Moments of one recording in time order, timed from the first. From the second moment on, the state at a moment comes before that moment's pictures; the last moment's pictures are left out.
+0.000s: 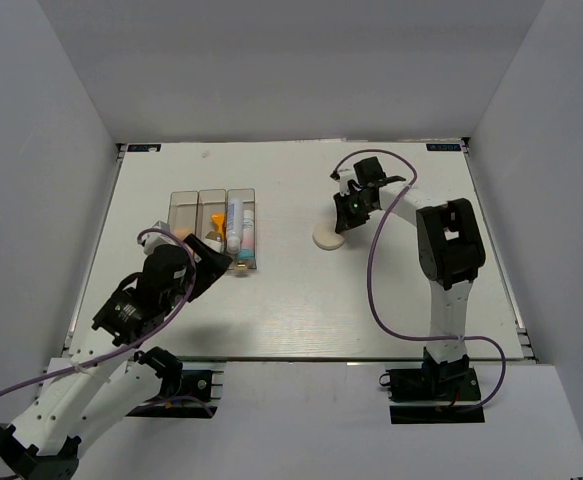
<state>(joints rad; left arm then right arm) -0.58 0.65 0.75 -0.70 -0.25 -1.08 0.35 2.09 1.48 -0.48 -0.39 -0.12</state>
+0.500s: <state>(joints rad) -0.57 0.66 0.80 -0.72 -0.29 -1.08 0.33 2.08 1.64 -0.59 -0.67 -0.12</state>
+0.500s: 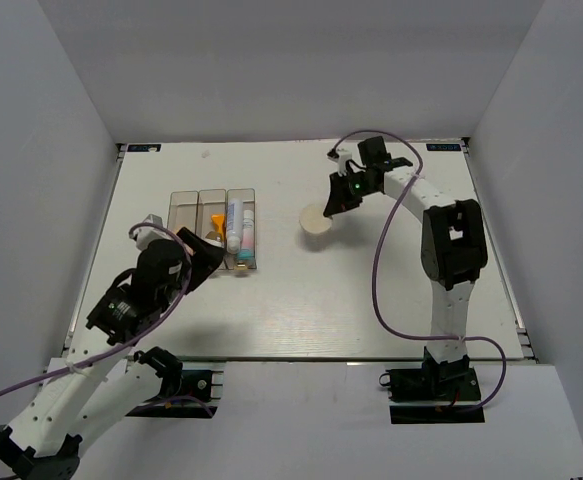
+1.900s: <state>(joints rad) -0.56 1.09 0.94 -0.38 -0.14 -1.00 0.60 1.94 1.78 -0.53 -0.94 0.10</state>
